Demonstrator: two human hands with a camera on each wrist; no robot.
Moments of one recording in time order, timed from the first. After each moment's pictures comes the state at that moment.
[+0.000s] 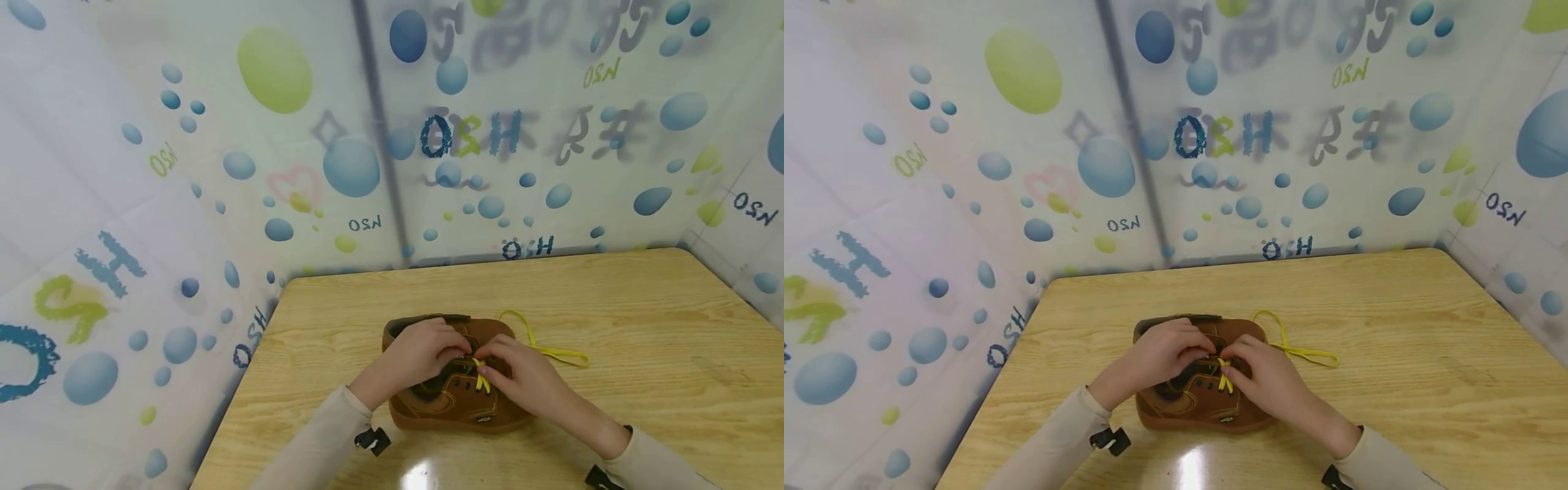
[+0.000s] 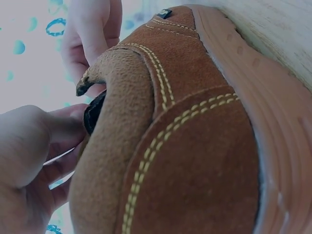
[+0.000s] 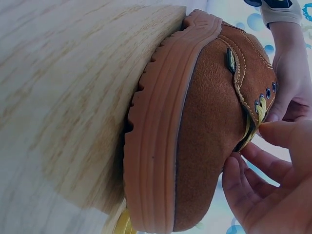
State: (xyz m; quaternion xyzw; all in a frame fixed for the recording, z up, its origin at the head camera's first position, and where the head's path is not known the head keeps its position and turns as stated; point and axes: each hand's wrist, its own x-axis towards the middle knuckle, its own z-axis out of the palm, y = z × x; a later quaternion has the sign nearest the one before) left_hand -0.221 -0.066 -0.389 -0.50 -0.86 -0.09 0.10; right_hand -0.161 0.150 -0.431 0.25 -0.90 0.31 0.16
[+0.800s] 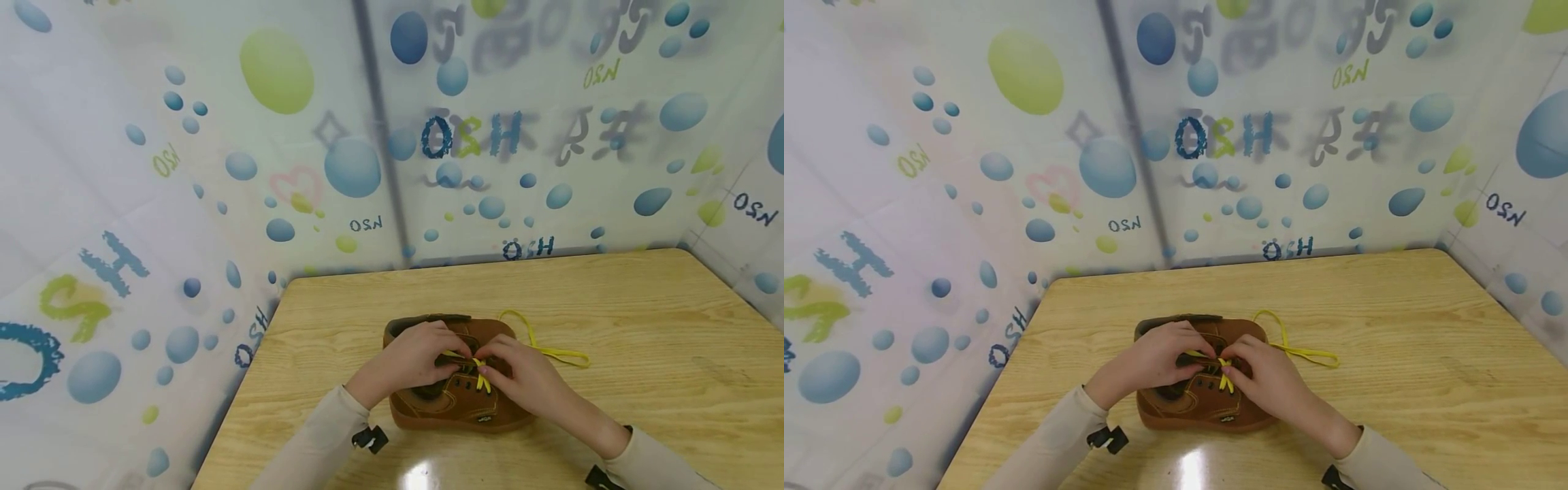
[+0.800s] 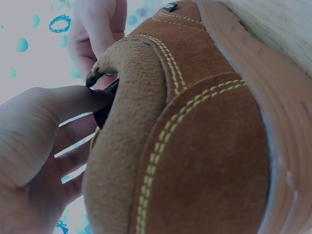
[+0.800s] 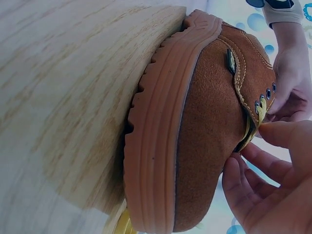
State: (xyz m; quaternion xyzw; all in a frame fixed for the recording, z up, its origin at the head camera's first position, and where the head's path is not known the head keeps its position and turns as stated) left_hand -0.219 -0.072 -0.381 -0.51 -0.86 -0.08 0.03; right_hand -0.161 0.151 -0.433 0.24 -0.91 0.31 0.15
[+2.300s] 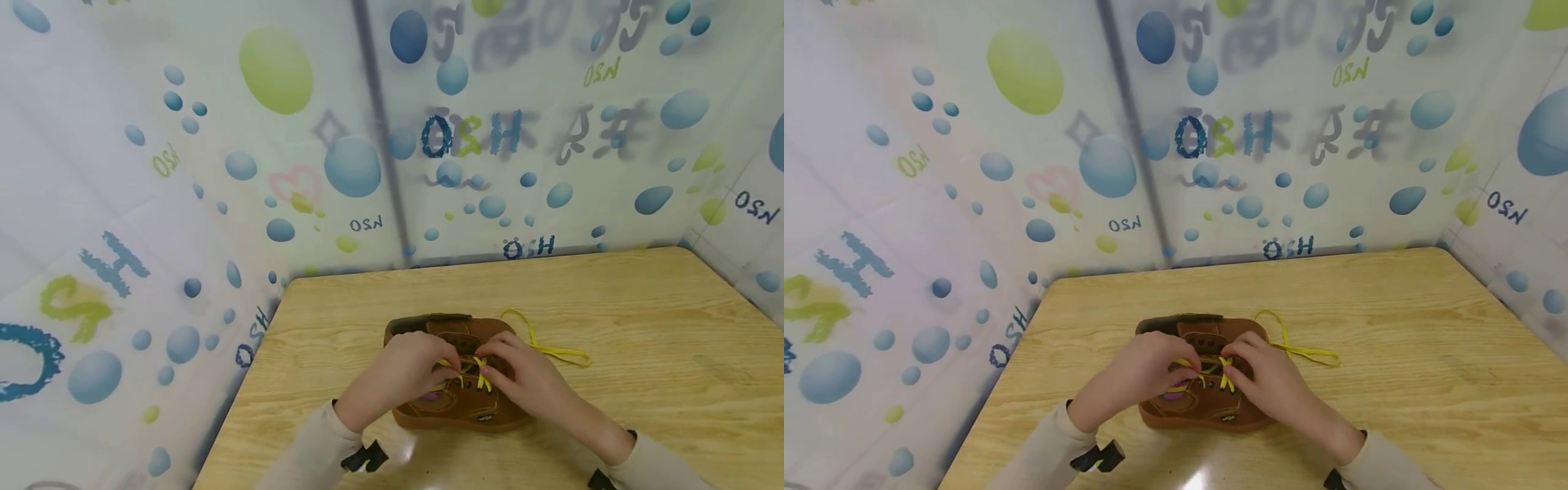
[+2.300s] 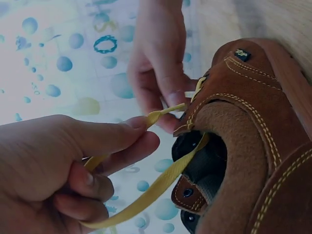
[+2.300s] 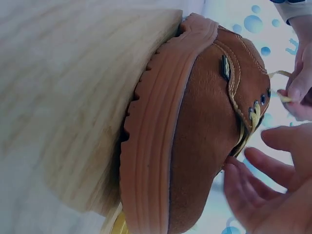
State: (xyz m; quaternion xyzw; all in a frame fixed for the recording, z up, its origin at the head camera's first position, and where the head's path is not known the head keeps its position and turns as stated) left_hand -0.181 -0.076 -0.354 -0.45 -0.89 -0.08 0.05; right_hand -0.154 0.149 -0.430 0.24 -0.90 0.32 0.18
